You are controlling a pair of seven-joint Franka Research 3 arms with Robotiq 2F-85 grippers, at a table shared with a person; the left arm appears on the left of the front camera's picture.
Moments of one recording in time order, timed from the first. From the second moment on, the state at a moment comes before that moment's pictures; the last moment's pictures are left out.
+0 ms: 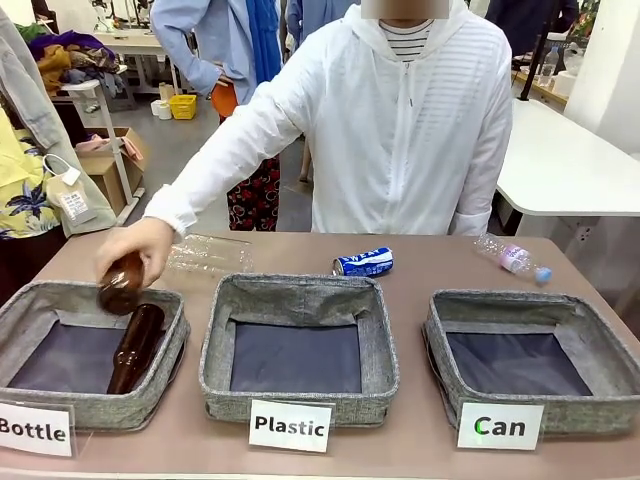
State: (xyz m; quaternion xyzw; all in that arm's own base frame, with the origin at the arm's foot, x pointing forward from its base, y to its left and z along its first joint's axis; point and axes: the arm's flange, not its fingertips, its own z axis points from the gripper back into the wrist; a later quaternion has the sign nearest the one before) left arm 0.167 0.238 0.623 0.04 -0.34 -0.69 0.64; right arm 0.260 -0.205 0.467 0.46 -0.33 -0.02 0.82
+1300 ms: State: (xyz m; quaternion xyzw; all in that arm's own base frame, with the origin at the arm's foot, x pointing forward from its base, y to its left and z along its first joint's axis) left arm 0.212 0.238 0.609 -0.03 -0.33 -0.68 0.65; right arm 0.260 -0.205 0.467 0.46 -0.33 -0.02 0.82
